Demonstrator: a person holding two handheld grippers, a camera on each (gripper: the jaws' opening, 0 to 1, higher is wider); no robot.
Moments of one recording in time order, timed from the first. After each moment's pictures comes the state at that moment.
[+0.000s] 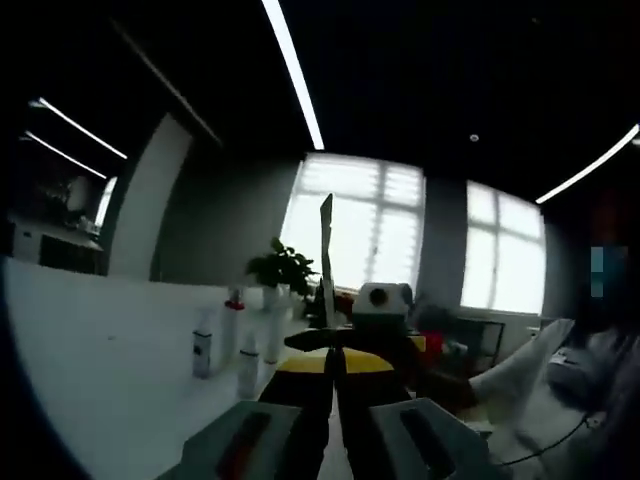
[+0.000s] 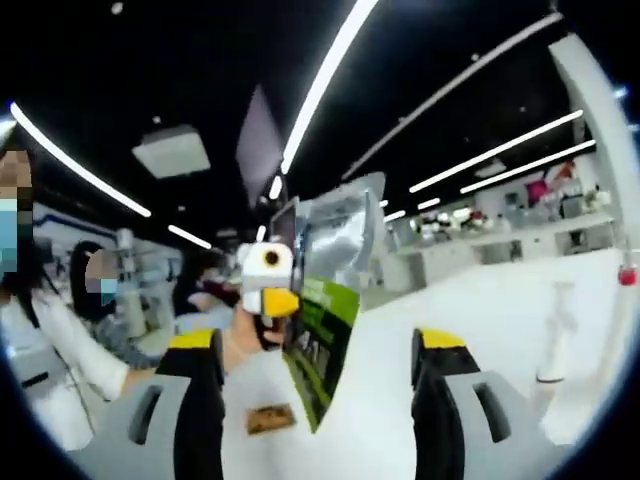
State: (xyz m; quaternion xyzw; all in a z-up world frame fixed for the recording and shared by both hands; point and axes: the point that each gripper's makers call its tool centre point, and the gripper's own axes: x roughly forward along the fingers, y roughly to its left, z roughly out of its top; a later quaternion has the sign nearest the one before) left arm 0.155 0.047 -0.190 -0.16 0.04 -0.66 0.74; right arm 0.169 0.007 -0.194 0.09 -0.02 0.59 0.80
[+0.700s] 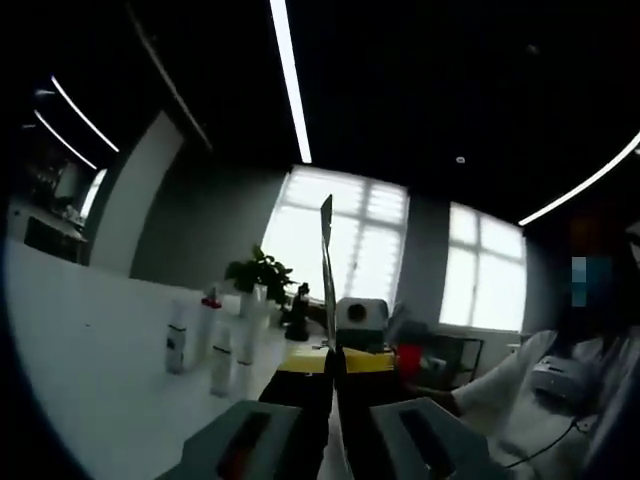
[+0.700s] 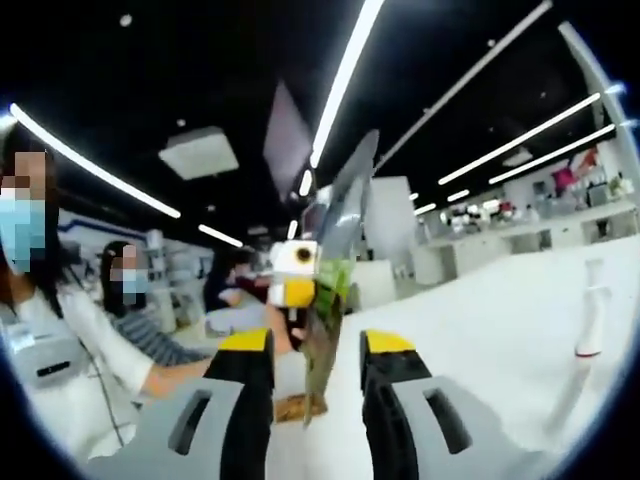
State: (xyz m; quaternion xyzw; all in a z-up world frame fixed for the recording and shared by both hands) left arm 0.134 0.034 -0.206 -0.17 0.04 -0.68 0.71; right arm 0.135 0.015 -0.217 0.08 0.00 0.64 0.76
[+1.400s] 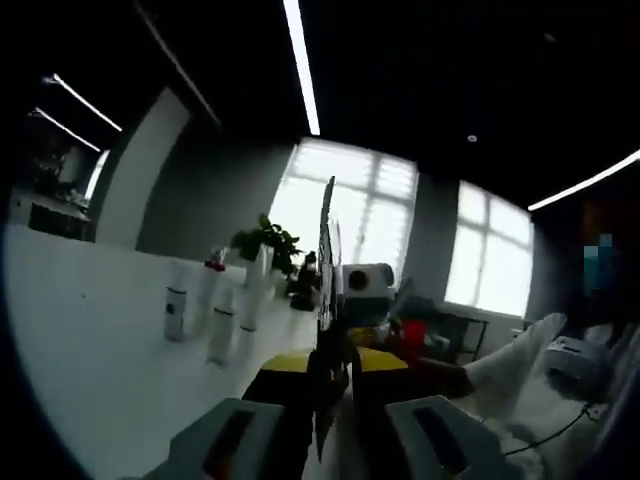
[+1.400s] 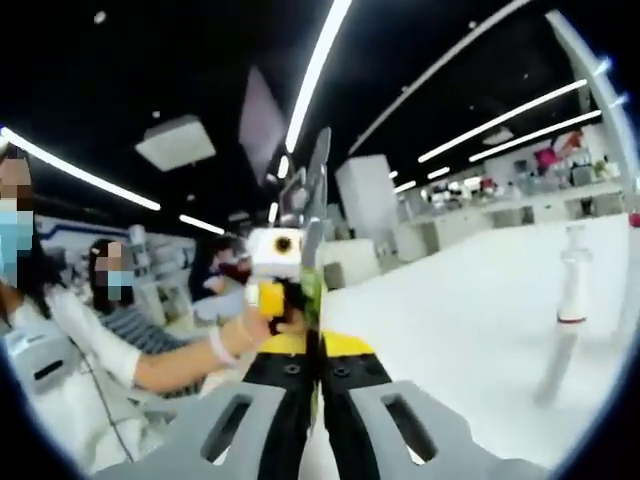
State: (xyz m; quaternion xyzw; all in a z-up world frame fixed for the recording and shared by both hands) left arm 0.140 0.018 -0.244 -0.13 0.09 -0.67 0.72; right arm 0.149 0.000 -0.245 0.08 0.06 0.61 0.78
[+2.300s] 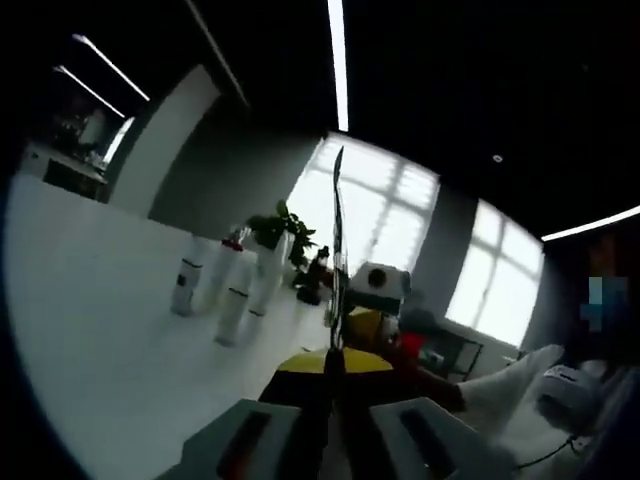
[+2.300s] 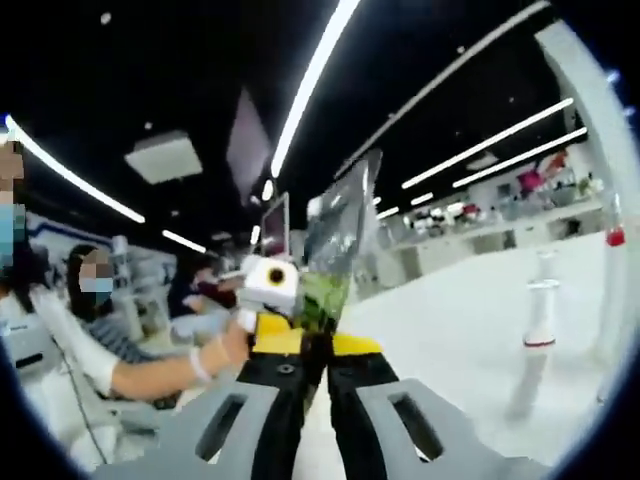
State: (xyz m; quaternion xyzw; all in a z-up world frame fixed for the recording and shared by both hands) left arm 0.156 0.027 -0.250 -0.20 0.15 -0.65 0.72; right arm 0.173 -0.012 -0.227 0.08 -0.01 0.56 0.82
